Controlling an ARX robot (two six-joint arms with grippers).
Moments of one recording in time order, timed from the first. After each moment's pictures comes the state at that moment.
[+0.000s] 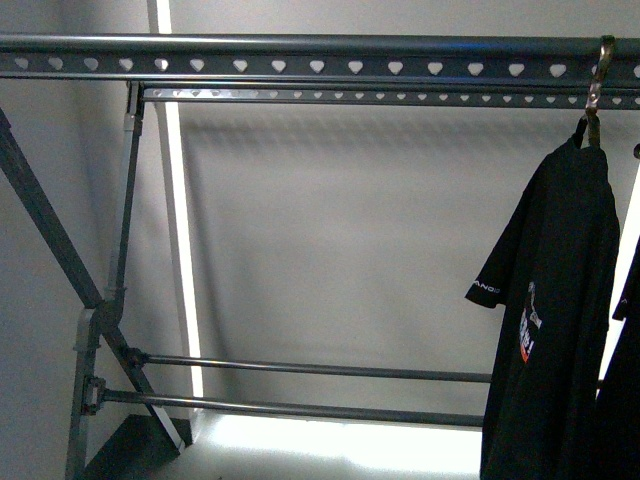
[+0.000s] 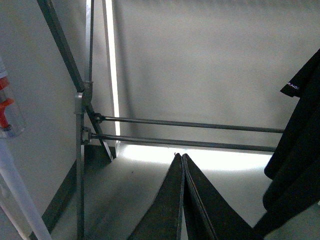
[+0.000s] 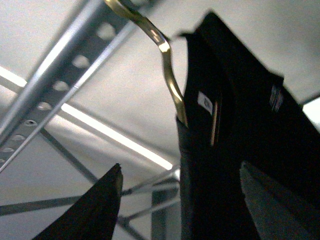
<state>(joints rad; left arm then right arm) 0.00 0.33 0.02 0.33 0.00 0.00 -0.31 1.50 1.30 0.28 -0.32 0.52</state>
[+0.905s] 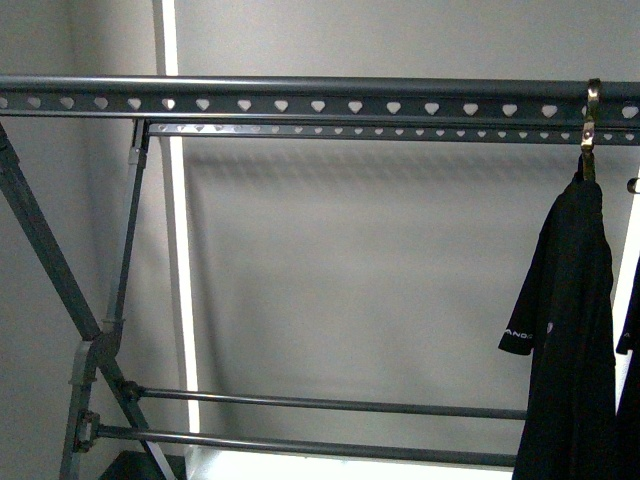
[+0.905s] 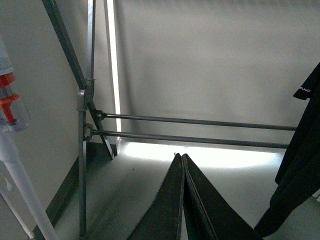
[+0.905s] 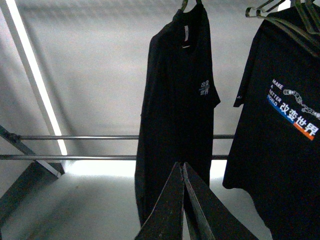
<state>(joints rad) 0.00 0.00 0.02 0.00 0.00 0.00 -0.04 0.30 0.12 0.18 -0.01 0.00</state>
